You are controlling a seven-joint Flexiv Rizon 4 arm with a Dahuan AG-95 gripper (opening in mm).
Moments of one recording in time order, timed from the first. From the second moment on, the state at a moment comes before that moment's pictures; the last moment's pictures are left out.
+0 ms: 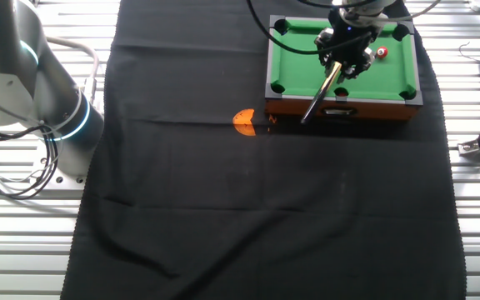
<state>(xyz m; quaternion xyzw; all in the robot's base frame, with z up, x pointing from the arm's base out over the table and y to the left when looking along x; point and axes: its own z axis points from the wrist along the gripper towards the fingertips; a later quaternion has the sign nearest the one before) 0.559 0.112 0.121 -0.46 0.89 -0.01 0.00</state>
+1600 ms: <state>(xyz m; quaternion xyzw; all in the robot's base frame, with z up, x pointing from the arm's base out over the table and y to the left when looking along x) 0.555 0.112 0.104 -0.45 0.89 -0.02 0.01</state>
